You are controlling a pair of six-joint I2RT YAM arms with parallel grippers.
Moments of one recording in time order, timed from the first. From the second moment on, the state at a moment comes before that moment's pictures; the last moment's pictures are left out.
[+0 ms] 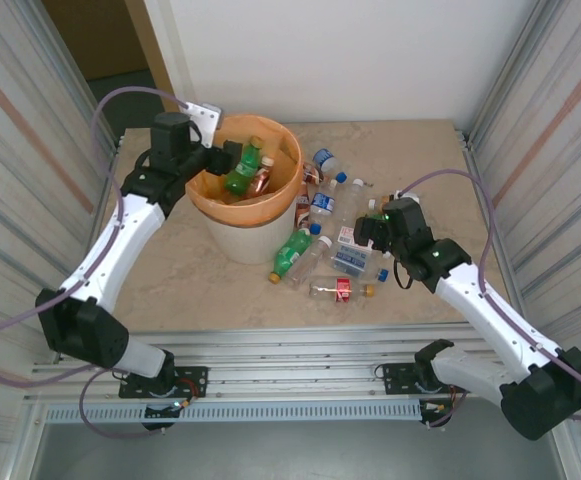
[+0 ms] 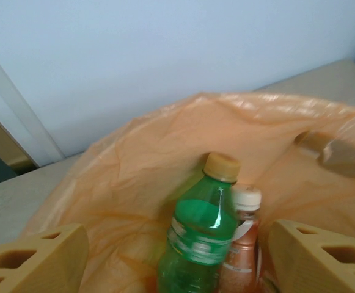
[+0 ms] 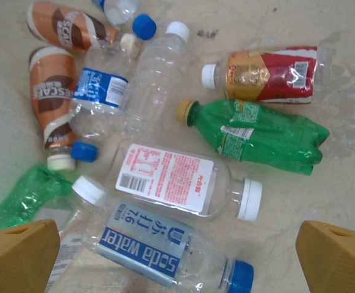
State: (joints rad) left arm -0.31 1.43 1.46 -0.39 0.04 0.09; right arm 0.49 1.04 0.89 -0.62 0.29 0.52
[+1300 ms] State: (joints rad) left arm -0.31 0.89 1.02 -0.19 -0.03 -0.17; right arm 0.97 1.40 0.96 -0.91 0.31 0.35
